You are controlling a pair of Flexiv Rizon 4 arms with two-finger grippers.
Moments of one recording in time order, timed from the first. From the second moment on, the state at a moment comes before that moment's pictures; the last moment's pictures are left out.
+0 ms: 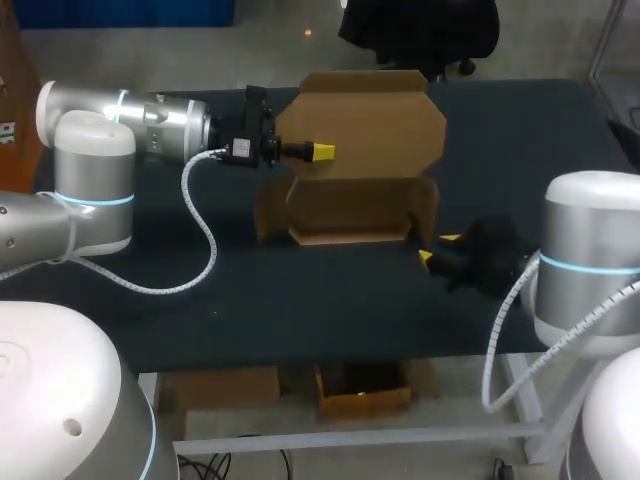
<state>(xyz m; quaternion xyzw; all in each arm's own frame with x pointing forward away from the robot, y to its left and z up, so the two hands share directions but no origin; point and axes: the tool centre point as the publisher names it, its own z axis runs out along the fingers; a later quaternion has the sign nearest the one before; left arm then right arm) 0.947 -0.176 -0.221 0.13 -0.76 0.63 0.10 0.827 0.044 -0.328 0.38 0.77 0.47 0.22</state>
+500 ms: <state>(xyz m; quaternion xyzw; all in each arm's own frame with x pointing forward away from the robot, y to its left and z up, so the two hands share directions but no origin) 0.947 -0.176 -0.221 0.13 -0.76 0.63 0.10 0.826 0.025 -0.314 0.39 0.76 0.47 0.24</state>
